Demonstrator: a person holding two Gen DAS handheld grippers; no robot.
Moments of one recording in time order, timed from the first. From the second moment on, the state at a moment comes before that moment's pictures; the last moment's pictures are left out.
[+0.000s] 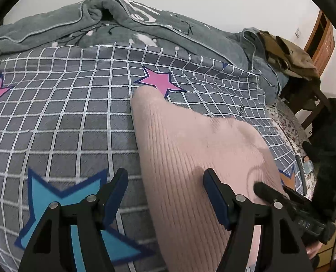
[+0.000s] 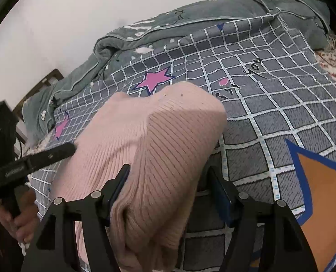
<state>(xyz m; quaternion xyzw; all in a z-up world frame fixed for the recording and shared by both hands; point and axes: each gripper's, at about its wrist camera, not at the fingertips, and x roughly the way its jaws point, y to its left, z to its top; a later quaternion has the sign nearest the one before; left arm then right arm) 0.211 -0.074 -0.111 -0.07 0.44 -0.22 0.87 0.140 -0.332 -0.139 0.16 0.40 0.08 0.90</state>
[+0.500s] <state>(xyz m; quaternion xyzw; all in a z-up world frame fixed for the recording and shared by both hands) 0.223 -0.072 -0.134 -0.11 0.46 -0.24 0.85 0.151 -0.326 -0.144 0.17 0.40 0.08 0.90</state>
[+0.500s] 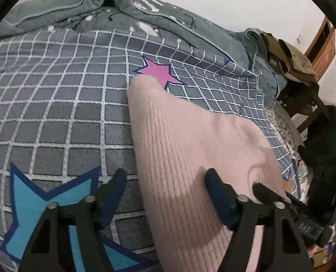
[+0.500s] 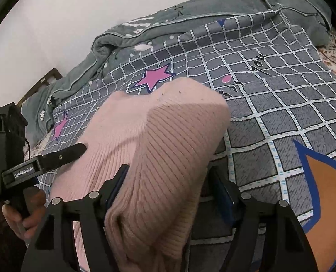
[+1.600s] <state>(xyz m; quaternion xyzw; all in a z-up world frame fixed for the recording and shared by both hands) 0.220 -0.008 -0.126 -0.16 0.43 -0.28 0.84 0.156 -0.286 -0.123 0.14 0.40 0.10 0.90</state>
